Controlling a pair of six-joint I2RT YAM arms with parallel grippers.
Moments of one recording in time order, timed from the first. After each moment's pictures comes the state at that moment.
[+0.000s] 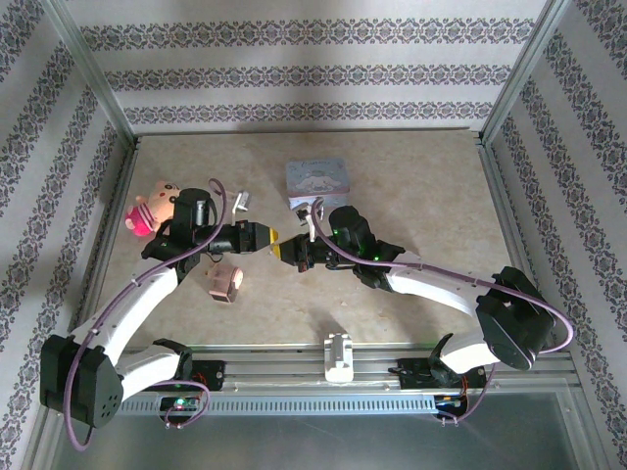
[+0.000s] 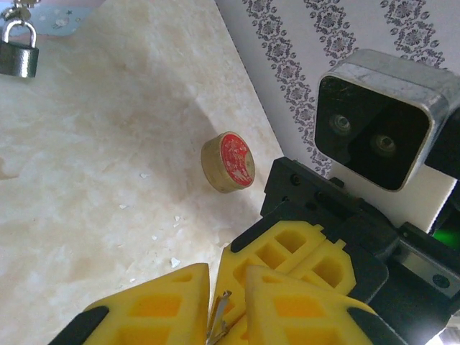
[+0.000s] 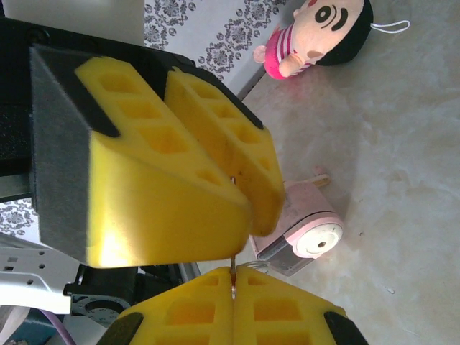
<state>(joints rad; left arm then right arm) -0.28 1.11 0.80 -0.26 0.86 -0.53 0.83 1.43 0.84 0.27 -0.52 0.63</state>
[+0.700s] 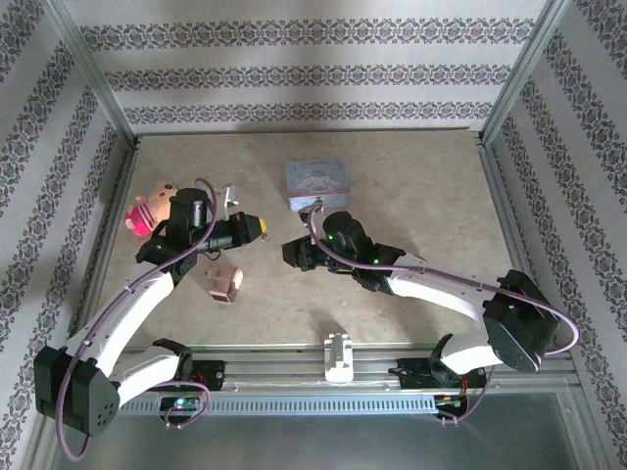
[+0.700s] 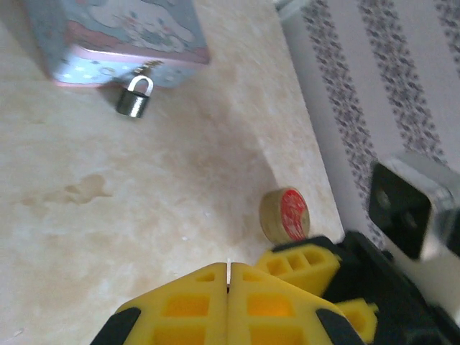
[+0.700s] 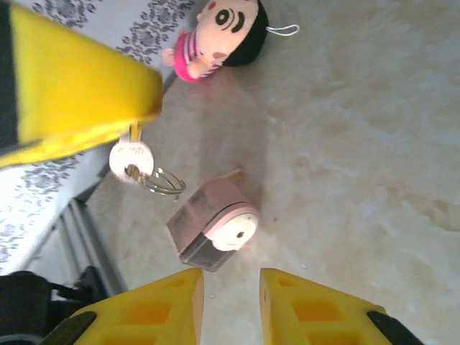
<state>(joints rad) -0.29 1.06 0.85 -0.34 0.53 -0.64 0.88 1.41 0.87 0.07 -0.21 0.58</state>
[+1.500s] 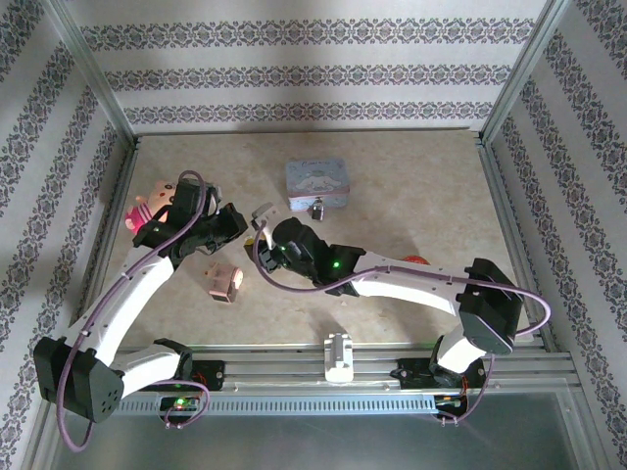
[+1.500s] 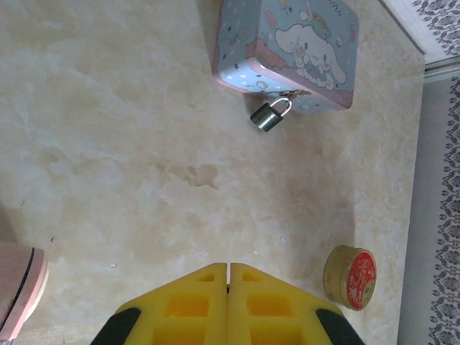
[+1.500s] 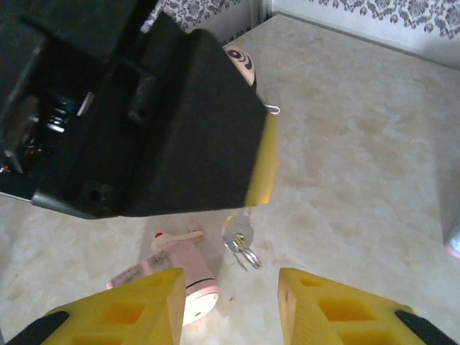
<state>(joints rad) -0.30 1.14 1.02 -0.68 0.24 -0.83 1.10 1.60 1.16 -0.01 0.19 0.23</state>
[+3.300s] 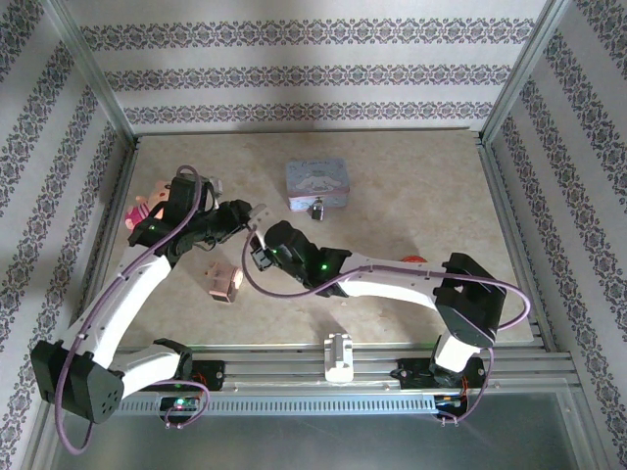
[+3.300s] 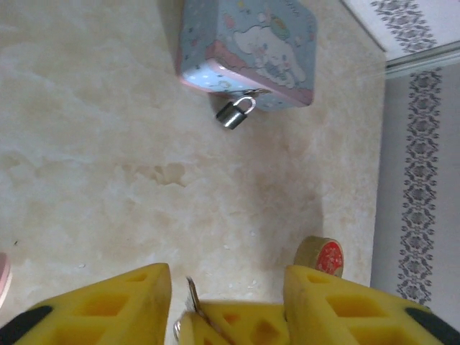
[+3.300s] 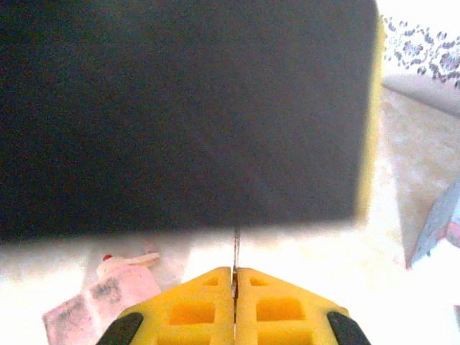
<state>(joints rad) -0.29 1.13 1.06 -0.67 0.31 -0.83 1.08 1.68 1.14 0.12 0.28 0.16</state>
